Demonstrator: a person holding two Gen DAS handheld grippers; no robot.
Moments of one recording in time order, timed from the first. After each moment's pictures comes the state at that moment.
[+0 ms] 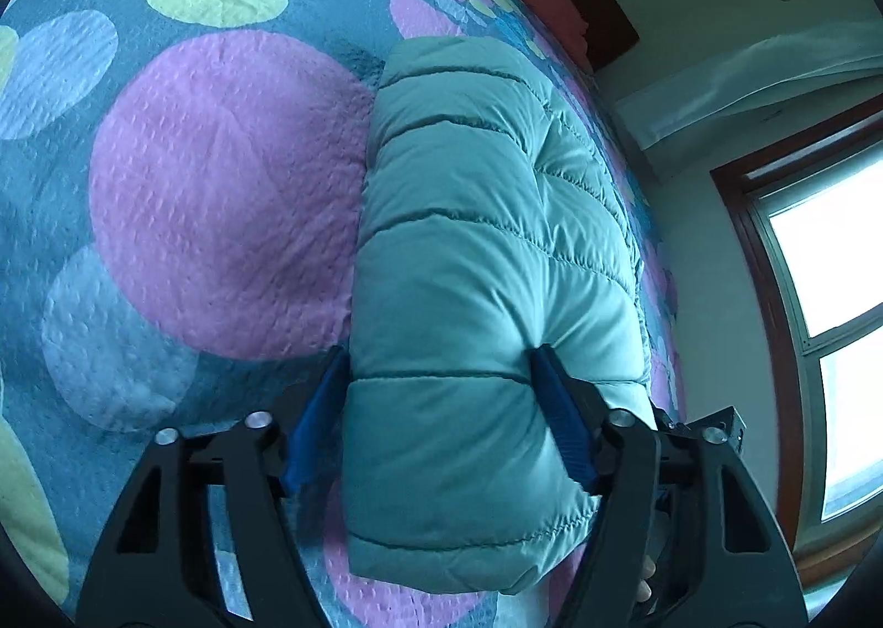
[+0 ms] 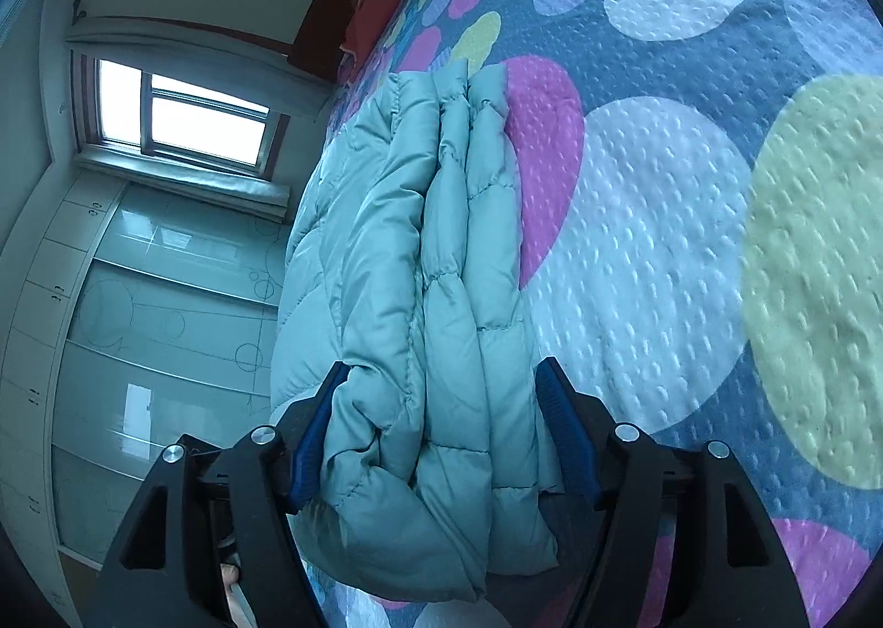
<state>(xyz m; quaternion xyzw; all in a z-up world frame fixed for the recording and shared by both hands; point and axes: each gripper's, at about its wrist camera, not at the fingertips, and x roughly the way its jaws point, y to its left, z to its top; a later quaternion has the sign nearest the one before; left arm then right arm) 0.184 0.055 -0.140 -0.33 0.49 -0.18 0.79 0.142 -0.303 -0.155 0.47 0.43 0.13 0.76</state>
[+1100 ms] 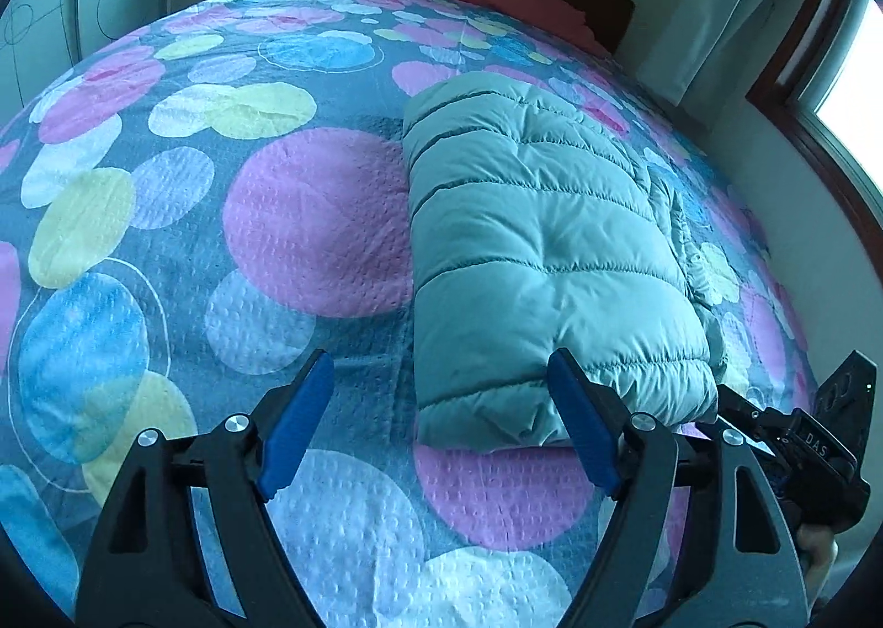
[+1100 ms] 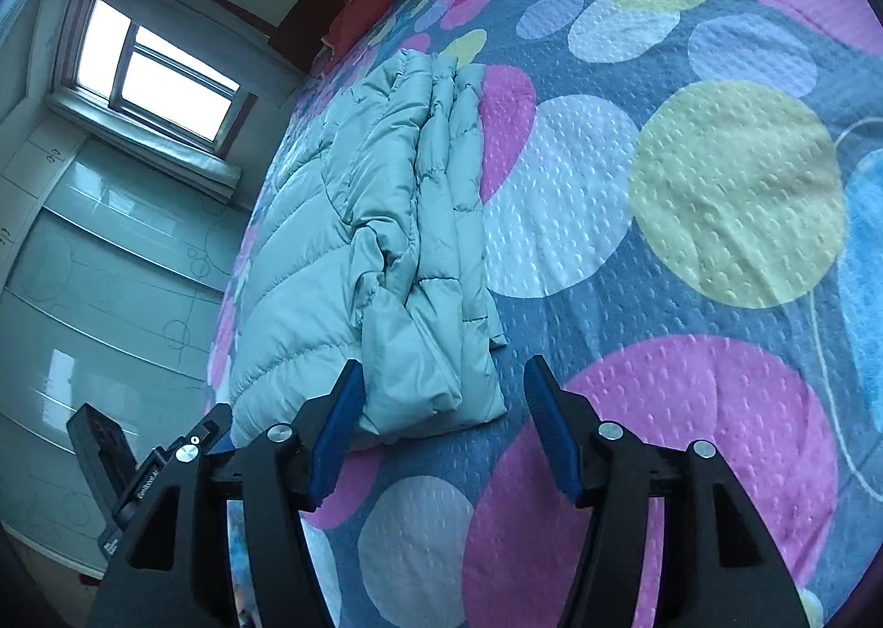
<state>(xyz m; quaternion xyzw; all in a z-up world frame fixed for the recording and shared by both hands) 0.109 0.033 -0.088 -0.13 0.45 -0.09 0.88 0.059 -0.268 -0.114 0.35 0.44 0.05 0.82</state>
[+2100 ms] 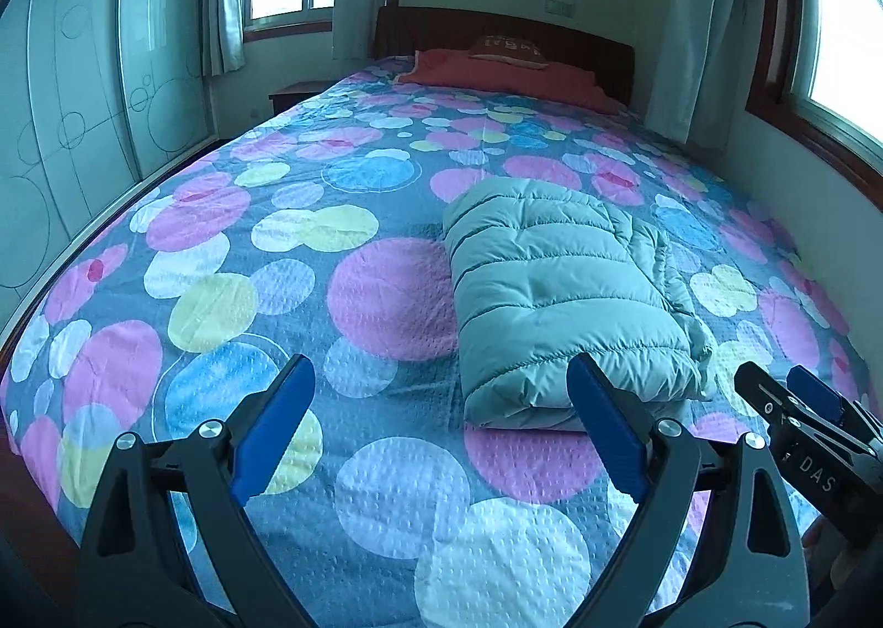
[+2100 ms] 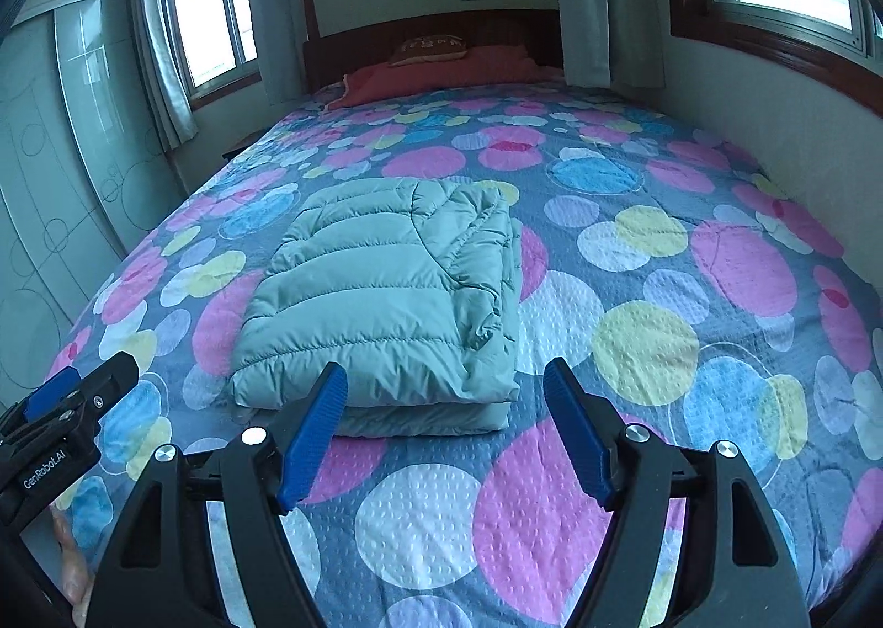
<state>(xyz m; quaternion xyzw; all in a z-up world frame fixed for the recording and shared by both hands) 0.029 0.028 -0.013 -0.04 0.34 -0.01 0.94 0.015 -0.170 -0.007 0.09 0.36 -0.07 0.93</state>
